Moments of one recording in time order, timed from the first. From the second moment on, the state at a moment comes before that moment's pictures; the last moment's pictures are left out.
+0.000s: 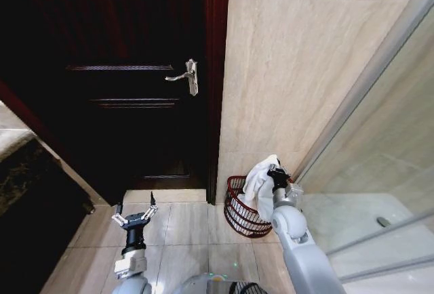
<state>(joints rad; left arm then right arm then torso) 1.82 -1.51 -0.59 -2.03 0.02 -0.44 -0.29 -1.25 1.35 0.40 1.95 0.32 -0.12 0.39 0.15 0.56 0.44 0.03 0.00</state>
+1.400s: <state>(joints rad) 1.84 -1.53 -0.59 -2.04 0.05 -0.45 -0.31 -1.23 1.31 0.41 1.97 0.32 -0.12 0.40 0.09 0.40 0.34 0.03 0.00</state>
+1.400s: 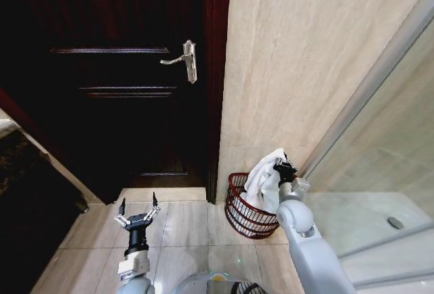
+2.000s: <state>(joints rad) 1.82 -1.53 -0.58 -2.03 0.03 -0.46 -0.31 -1.22 1.15 0.44 2.11 0.62 -0.39 0.49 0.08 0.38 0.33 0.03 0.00</state>
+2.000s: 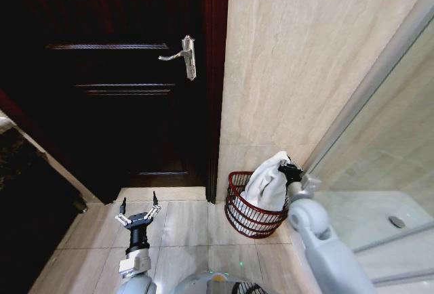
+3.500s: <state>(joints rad) 1.82 -1.53 -0.58 -2.03 0.03 -0.46 -0.31 -1.21 1.16 0.44 2.11 0.62 -0.39 0.49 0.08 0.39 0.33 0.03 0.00</state>
